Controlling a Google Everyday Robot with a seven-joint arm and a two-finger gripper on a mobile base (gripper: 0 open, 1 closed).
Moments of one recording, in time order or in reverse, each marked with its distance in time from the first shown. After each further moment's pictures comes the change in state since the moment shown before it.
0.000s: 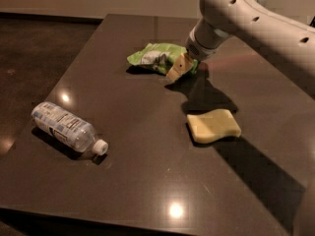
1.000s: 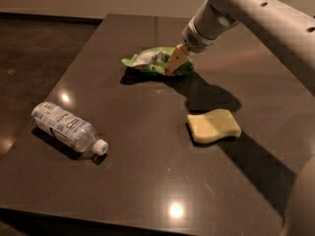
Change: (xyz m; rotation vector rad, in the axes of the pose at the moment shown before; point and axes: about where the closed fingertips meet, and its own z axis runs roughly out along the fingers) arm -0.024 0.016 -0.014 -0.140 -0.063 -0.024
